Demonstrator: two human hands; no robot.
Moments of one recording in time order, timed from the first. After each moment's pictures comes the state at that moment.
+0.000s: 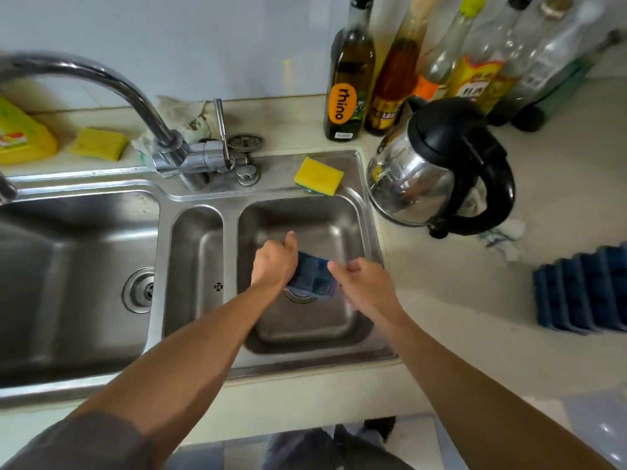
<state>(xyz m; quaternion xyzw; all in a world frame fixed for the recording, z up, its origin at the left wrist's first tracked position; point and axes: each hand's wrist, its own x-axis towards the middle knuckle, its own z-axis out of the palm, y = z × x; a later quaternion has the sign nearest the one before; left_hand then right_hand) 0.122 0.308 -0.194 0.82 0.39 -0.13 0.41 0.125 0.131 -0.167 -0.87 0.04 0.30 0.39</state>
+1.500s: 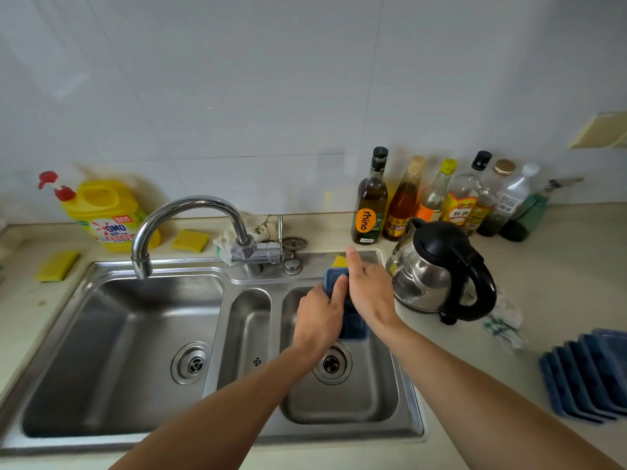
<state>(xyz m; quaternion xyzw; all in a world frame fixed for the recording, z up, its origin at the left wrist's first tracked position) 0.096 0.295 -0.054 0.80 0.26 0.06 0.54 0.168 0.208 -0.040 -0.88 -0.06 0.07 0.47</state>
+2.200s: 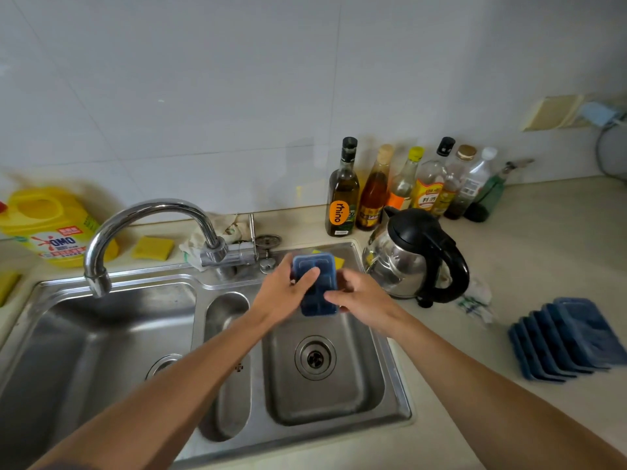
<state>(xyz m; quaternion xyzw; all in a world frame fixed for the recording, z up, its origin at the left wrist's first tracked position) 0.121 0.354 -0.047 0.84 0.08 -0.02 0.54 0.159 0.169 -0.037 -0.81 -0.11 0.27 0.51</state>
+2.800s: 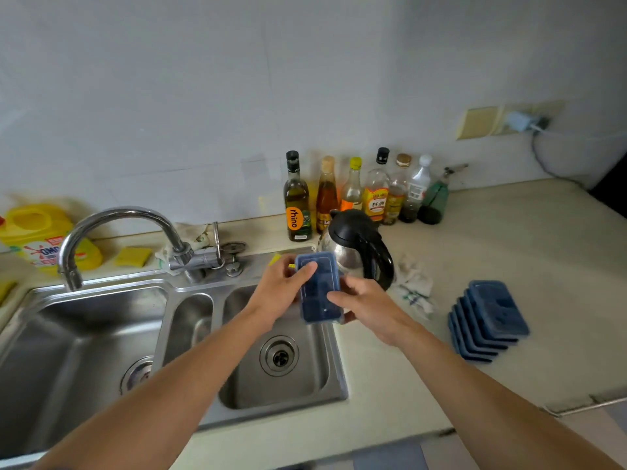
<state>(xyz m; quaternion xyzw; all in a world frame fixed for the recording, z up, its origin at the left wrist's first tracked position) 0.094 0.214 0.009 0.75 0.12 -0.01 0.65 0.128 0.024 -0.012 -0.75 -0.11 0.27 0.59</state>
